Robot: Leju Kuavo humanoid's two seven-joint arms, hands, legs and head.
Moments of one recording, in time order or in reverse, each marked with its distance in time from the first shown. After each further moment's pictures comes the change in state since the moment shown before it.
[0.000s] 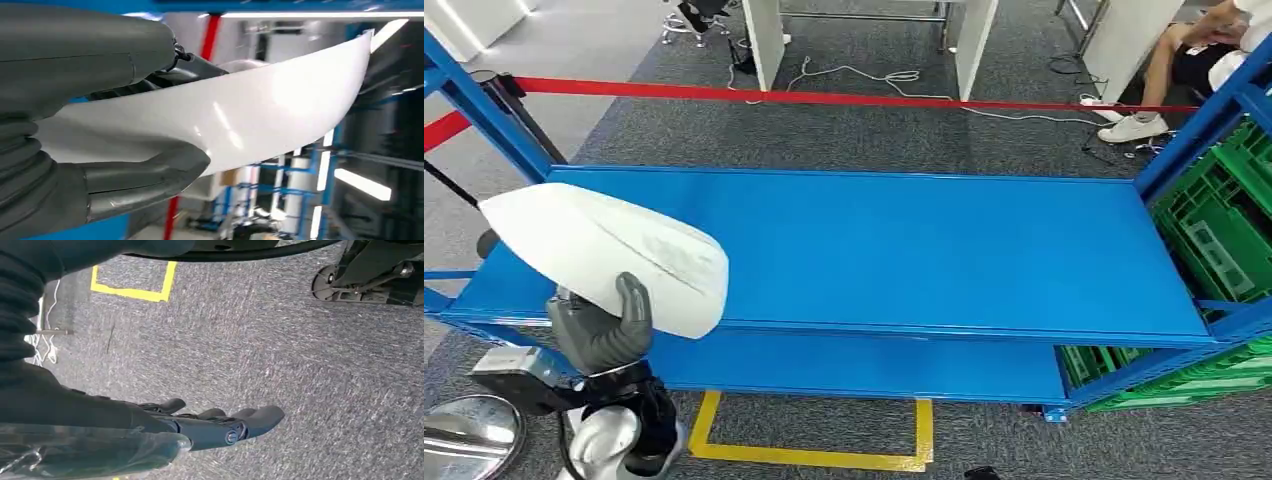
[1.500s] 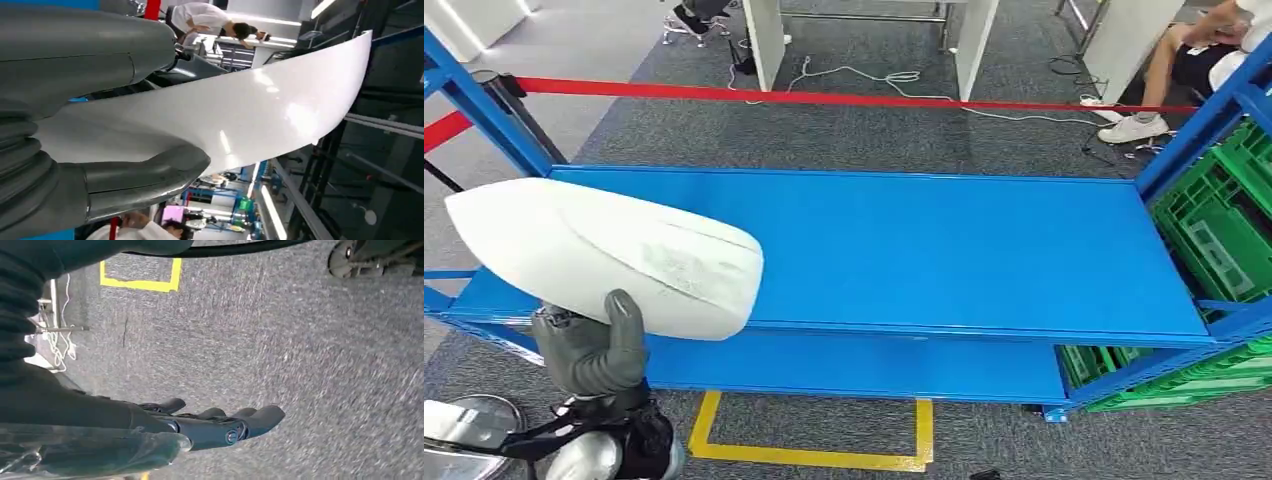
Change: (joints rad) left arm 0.070 0.072 -0.136 -0.176 0.101 -0.124 -0.041; right arm 0.002 0.004 -0.010 0.000 0.019 -0.142 0.068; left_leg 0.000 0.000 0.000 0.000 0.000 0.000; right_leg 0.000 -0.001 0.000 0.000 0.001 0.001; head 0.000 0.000
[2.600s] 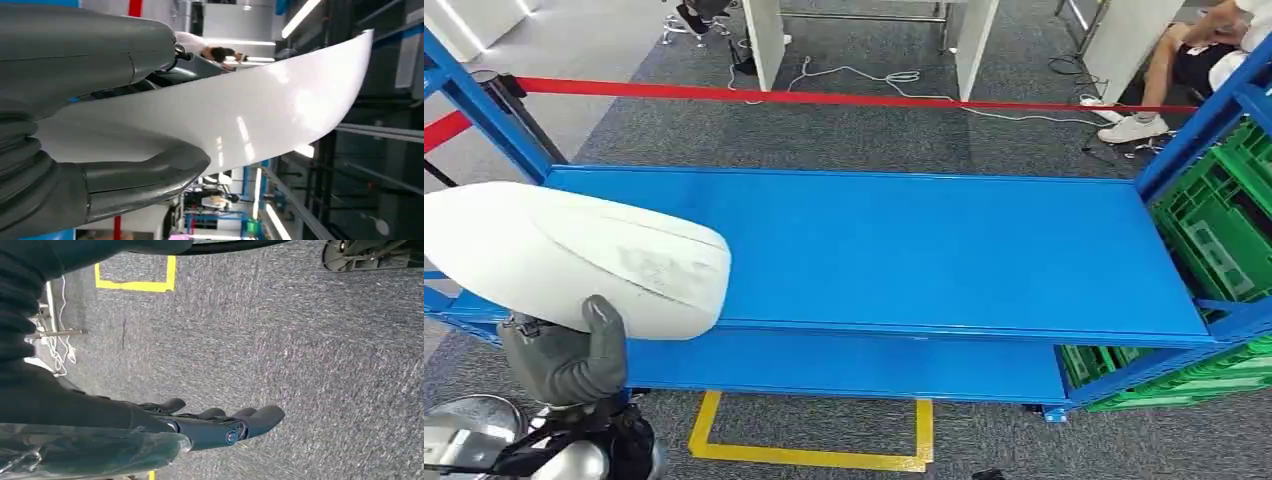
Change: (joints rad) left arm 0.026 0.018 0.010 -0.061 -0.132 0.057 0.000; right arm -0.001 0.010 -0.018 0.000 0.003 -0.020 0.001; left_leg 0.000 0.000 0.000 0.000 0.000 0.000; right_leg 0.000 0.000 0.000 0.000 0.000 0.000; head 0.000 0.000
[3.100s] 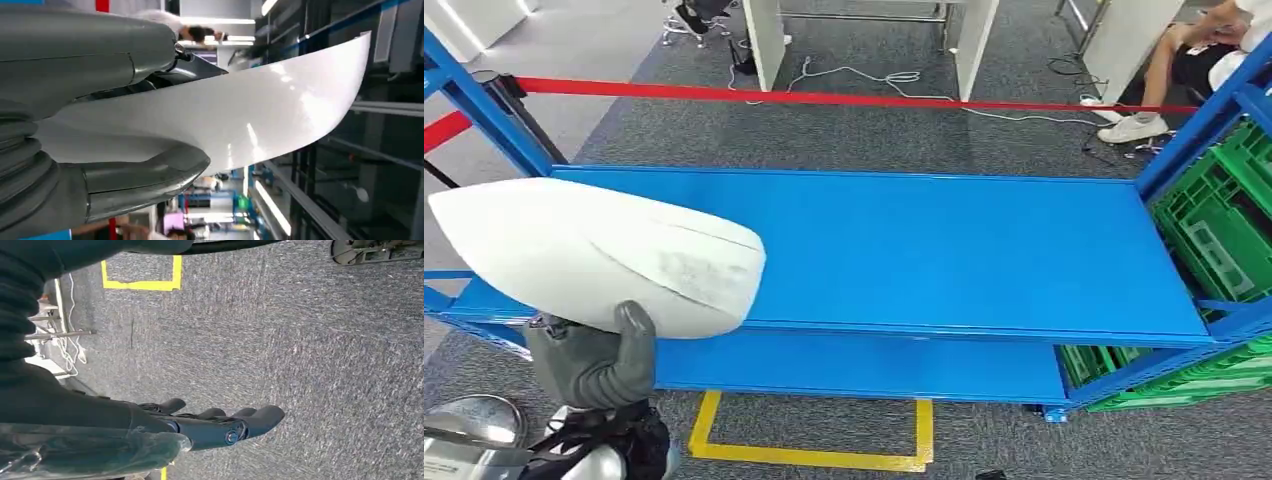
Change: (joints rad) left arm -0.043 0.045 -0.102 -0.001 -0.029 0.009 0.000; right arm -0.002 0.000 -0.001 0.000 -0.002 -0.019 0.035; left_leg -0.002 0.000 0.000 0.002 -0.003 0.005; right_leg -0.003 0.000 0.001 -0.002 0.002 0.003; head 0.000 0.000
